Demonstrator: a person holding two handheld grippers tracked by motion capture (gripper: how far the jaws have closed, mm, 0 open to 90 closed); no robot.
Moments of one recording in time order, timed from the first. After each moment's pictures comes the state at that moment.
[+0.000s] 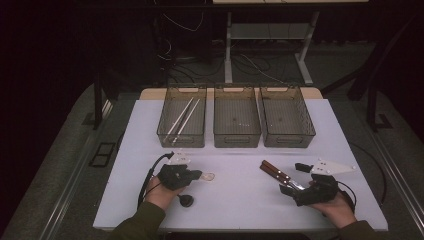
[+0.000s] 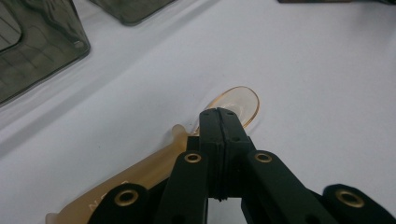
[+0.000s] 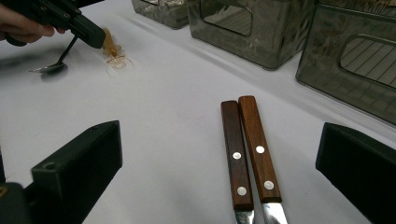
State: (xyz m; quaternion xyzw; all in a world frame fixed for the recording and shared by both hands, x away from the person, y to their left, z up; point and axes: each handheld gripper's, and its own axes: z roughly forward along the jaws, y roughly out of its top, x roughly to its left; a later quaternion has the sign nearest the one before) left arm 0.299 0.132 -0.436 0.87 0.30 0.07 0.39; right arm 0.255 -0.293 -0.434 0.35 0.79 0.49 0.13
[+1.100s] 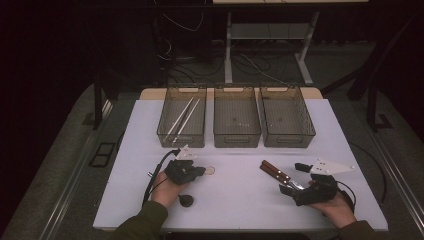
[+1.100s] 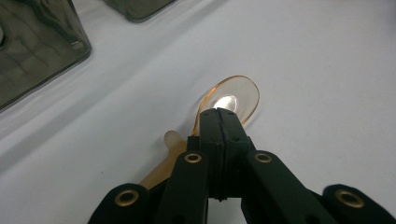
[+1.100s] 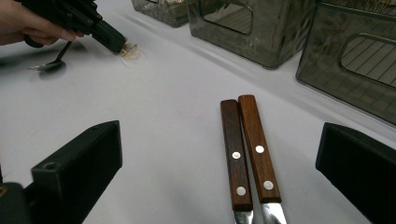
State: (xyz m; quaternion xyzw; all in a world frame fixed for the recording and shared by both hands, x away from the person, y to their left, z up) left arm 0.320 0.120 -0.447 0.87 0.31 0.07 0.38; right arm 0.256 -0.292 -0.434 0.35 0.79 0.49 0.13
